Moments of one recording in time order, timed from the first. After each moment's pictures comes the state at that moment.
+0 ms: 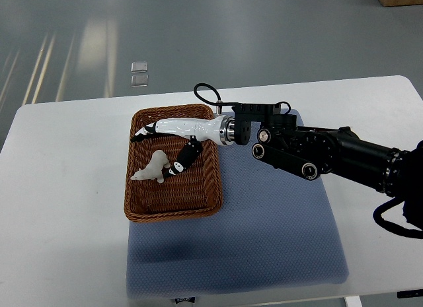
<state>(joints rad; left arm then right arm) 0.04 0.00 -0.16 -0.16 0.04 -0.01 0.08 1.08 0.00 0.24 0.81 -1.25 0.20 0.32</state>
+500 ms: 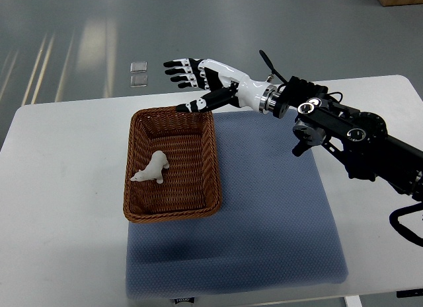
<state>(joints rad) 0.04 0.00 -0.16 -0.16 0.04 -0.01 0.08 0.94 -0.13 0.56 0.81 -0.70 0.32 0.31</state>
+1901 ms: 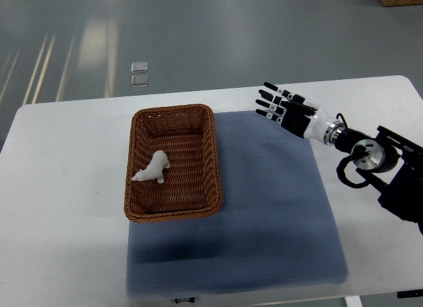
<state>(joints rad) 0.04 0.00 -0.16 -0.16 0.04 -0.01 0.08 0.71 -0.26 0.69 0.76 0.03 0.32 0.00</state>
